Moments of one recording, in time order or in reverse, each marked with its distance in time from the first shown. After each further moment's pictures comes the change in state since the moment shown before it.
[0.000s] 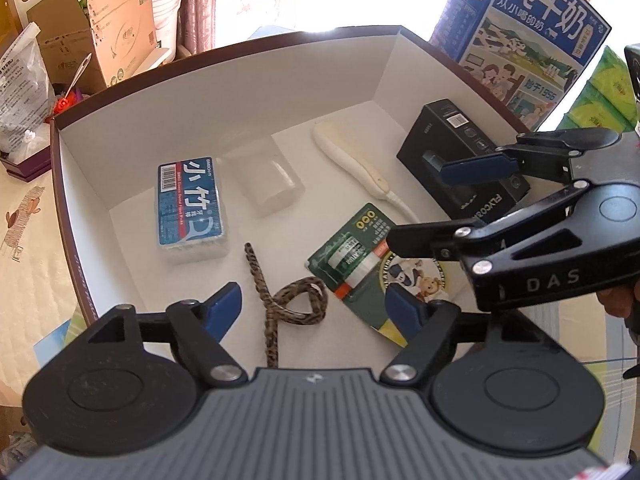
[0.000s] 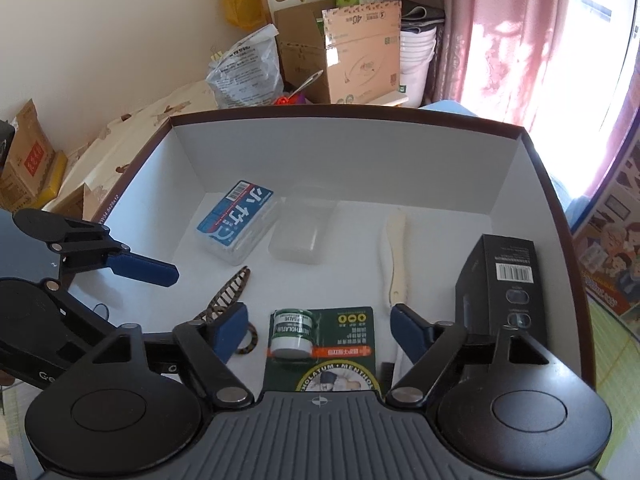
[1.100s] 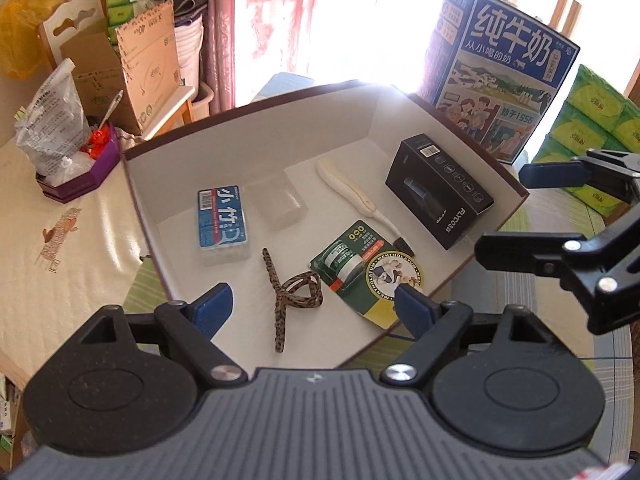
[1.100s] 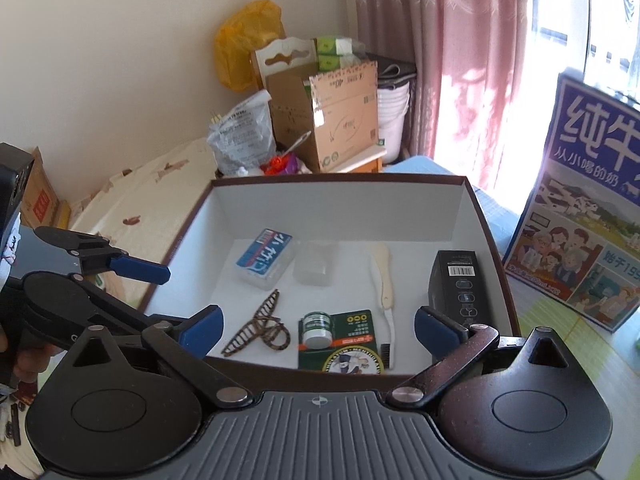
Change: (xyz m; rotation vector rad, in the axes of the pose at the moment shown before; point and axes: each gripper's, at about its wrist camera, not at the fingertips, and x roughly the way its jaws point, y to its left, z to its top) left arm -0.083 -0.022 -0.024 0.014 -0.116 0.077; right arm -0.116 0.039 -0.031 0.048 -0.184 -0.043
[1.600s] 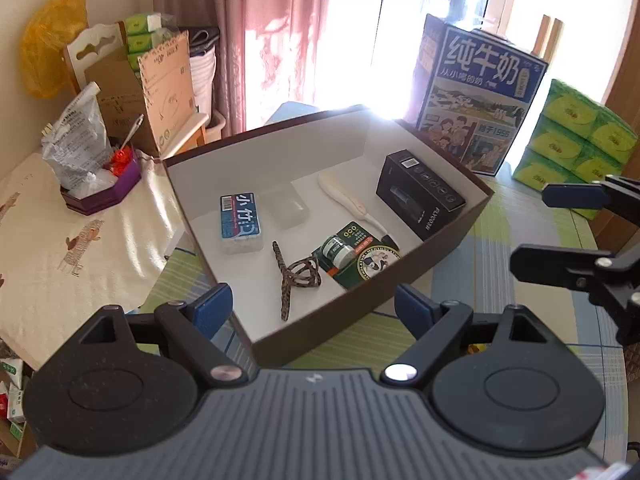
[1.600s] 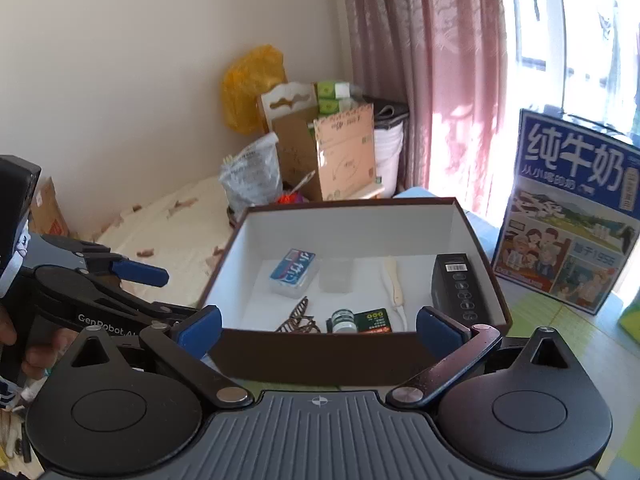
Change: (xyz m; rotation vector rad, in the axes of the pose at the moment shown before) left arm -0.077 -0.012 -0.040 0.005 -0.096 0.029; right arm -0.084 0.043 -0.042 0.025 -0.146 -0.005
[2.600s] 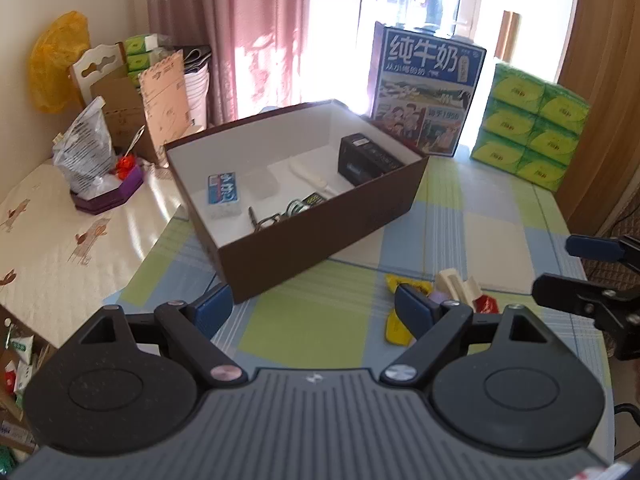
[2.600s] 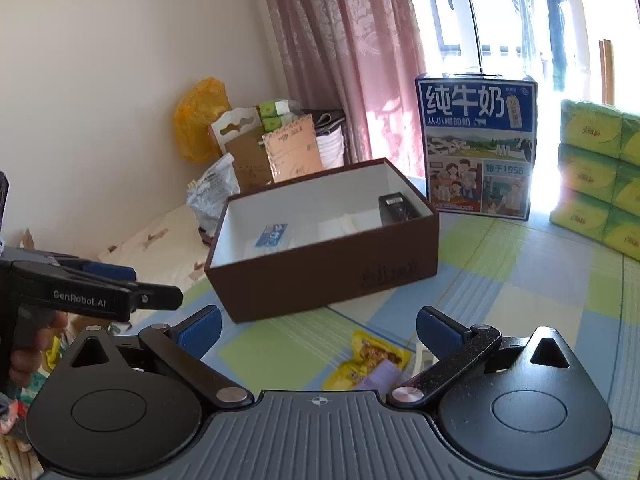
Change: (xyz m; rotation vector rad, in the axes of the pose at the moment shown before) left arm -0.086 -0.052 -0.075 0.038 -0.040 0.010; right arm -0.121 0.030 -0.096 0.194 -0.064 -0.127
